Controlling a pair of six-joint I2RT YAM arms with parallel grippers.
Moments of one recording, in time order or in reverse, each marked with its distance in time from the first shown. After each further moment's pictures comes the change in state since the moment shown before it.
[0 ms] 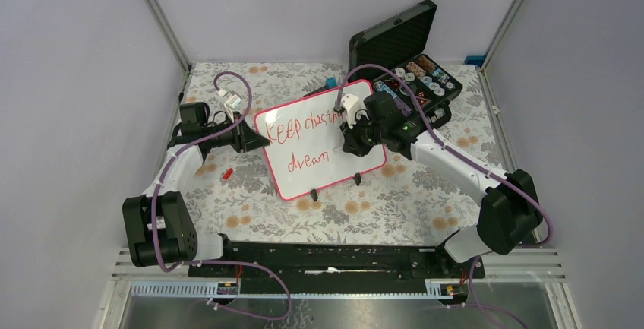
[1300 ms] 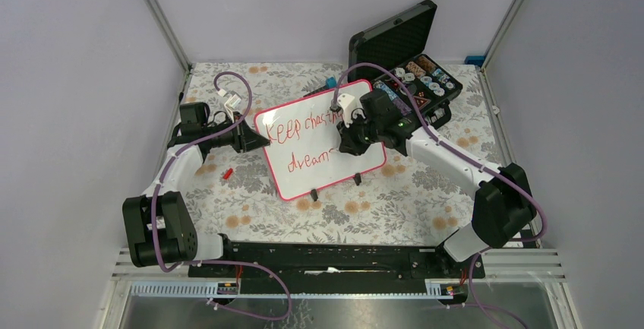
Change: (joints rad) left arm 0.000 0.000 0.002 -0.007 0.000 0.008; right arm 0.001 0.050 0.038 -0.010 -0.027 0.000
